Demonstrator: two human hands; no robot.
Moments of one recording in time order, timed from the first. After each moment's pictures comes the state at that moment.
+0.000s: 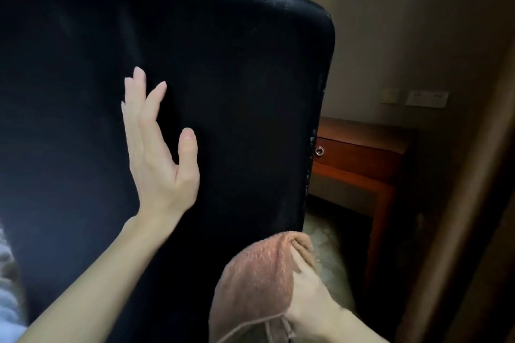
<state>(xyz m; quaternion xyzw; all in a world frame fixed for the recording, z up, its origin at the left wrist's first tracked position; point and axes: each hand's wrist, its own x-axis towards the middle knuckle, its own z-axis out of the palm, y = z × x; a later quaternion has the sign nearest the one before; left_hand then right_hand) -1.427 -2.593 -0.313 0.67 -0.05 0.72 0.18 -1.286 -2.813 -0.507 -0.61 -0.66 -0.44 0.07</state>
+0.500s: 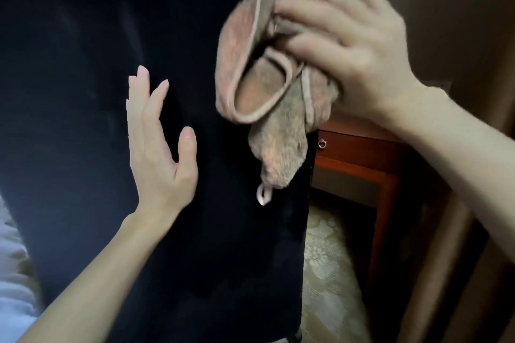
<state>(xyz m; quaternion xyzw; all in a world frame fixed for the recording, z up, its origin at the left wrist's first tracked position) -1.436 -2.588 -0.317 0.69 -0.08 0.70 0.18 -1.327 -2.832 -0.167 -0.43 -0.57 -0.70 0.03</state>
